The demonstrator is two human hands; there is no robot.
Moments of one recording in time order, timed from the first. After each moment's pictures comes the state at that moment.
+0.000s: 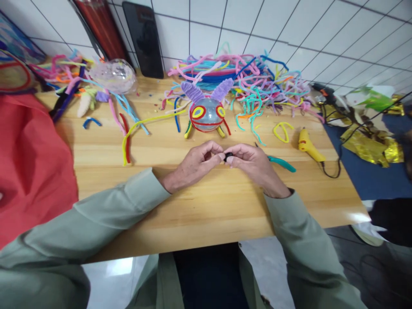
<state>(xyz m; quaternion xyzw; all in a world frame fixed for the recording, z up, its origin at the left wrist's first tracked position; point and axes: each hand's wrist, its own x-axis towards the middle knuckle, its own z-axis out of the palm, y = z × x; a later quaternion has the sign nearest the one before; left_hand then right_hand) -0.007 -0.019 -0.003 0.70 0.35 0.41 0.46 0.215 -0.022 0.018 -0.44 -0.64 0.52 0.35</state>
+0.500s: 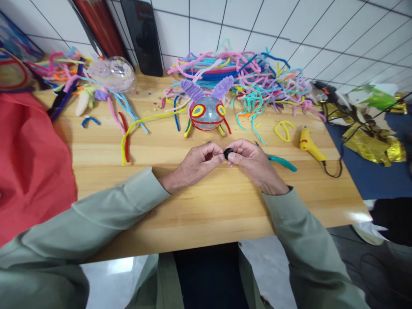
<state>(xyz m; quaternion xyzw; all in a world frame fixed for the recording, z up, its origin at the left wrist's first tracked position) -0.006 -0.021 -0.002 0.68 0.34 0.42 0.50 0.210 -0.020 0.010 -0.42 -0.57 0.59 0.39</state>
